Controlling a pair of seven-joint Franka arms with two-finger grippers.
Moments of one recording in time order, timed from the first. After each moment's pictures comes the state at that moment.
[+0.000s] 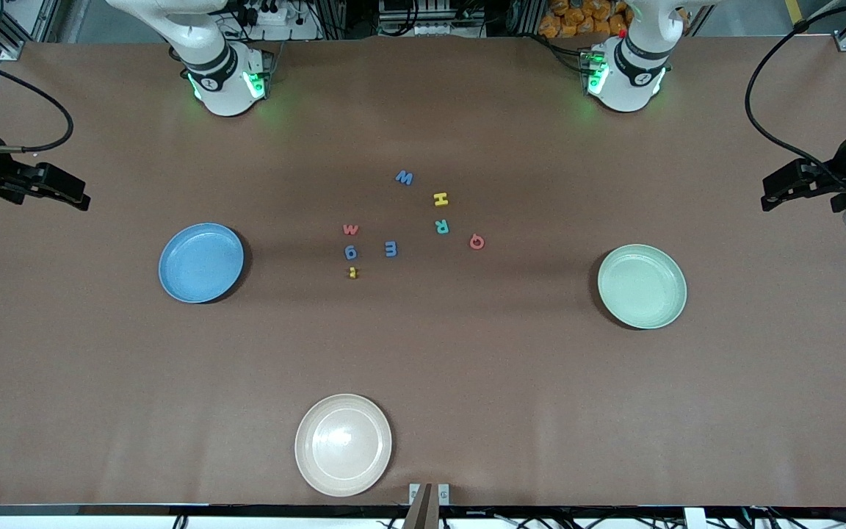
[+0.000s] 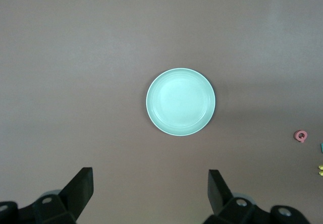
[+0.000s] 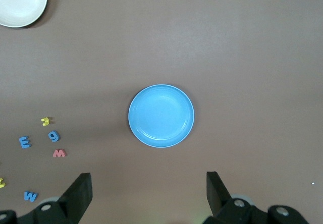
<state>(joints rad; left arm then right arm) 0.04 0.06 -0.08 -1.51 0.04 1.55 0.00 -0.02 0.09 0.06 -1.44 -0.02 1.45 0.14</state>
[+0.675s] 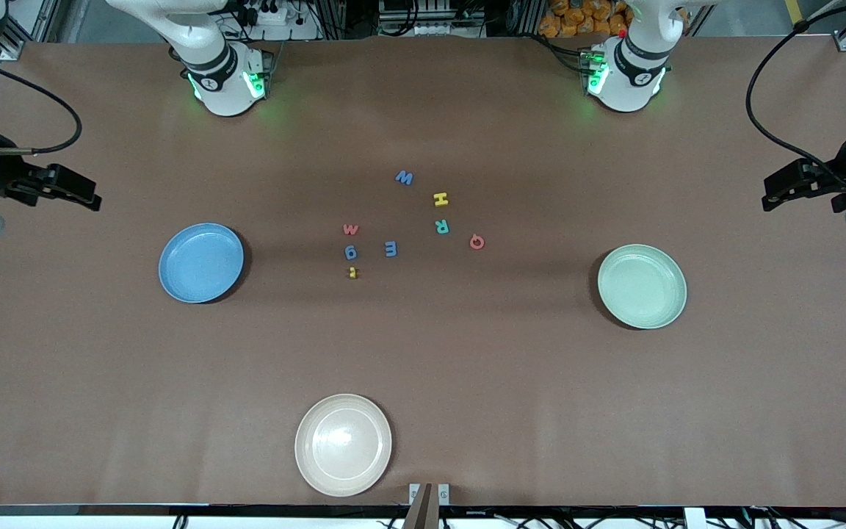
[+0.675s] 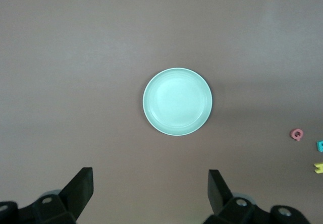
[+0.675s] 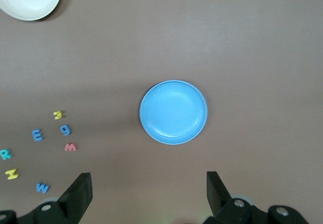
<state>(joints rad) 0.05 0.07 -0.08 -1.51 0.01 1.55 0.02 -0.01 0.10 0.07 -1.45 0.03 1.46 0.14</state>
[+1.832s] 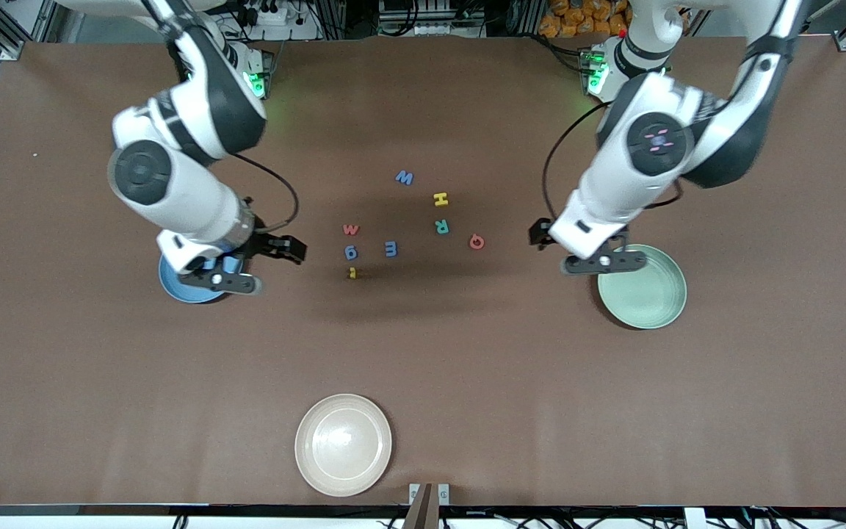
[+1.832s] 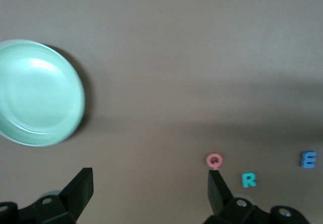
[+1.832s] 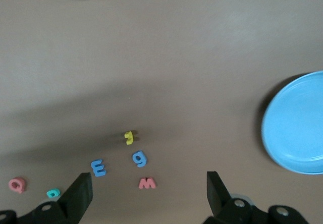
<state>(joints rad) -0.22 0.27 -0.32 -1.80 0.04 2.02 -0.64 0.14 0.31 0.32 -1.75 0.00 2.00 0.63</state>
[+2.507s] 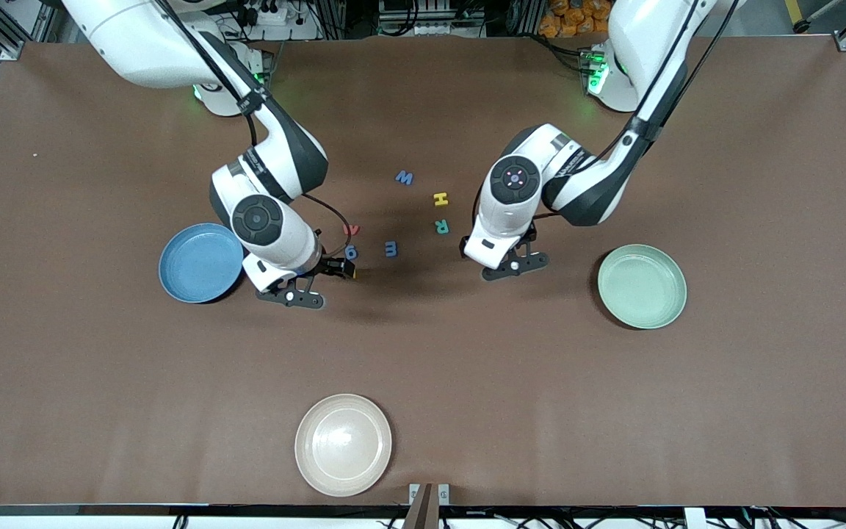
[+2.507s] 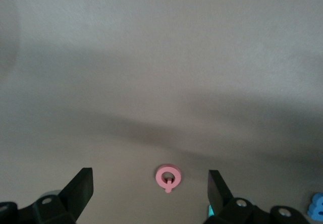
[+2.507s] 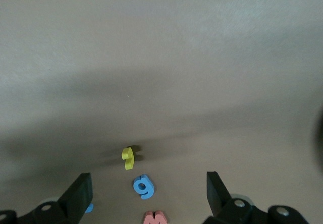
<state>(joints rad) -0.38 0.52 -0.32 -1.80 0.16 2.20 -1.03 0.18 0.53 0.36 -1.77 -0.12 2.16 0.74</state>
